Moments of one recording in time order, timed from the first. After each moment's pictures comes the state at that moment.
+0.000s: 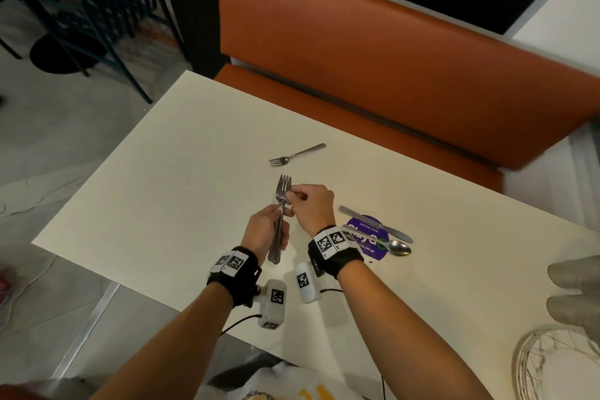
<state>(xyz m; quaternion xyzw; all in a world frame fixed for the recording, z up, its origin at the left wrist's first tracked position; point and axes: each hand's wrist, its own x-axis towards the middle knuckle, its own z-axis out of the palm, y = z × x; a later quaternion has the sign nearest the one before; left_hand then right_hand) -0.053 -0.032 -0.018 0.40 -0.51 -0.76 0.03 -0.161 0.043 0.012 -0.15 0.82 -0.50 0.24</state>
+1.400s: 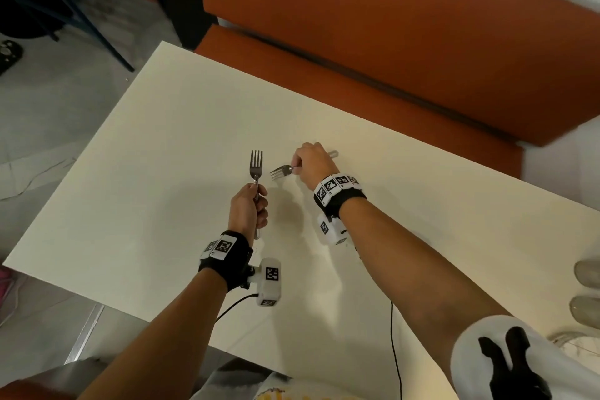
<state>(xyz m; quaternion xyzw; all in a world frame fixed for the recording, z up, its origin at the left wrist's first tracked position) -0.101 -0.099 -0.052 0.48 -0.43 -0.76 0.06 -0.289 -0.033 -0.081 -0.38 0.89 -0.14 0.22</state>
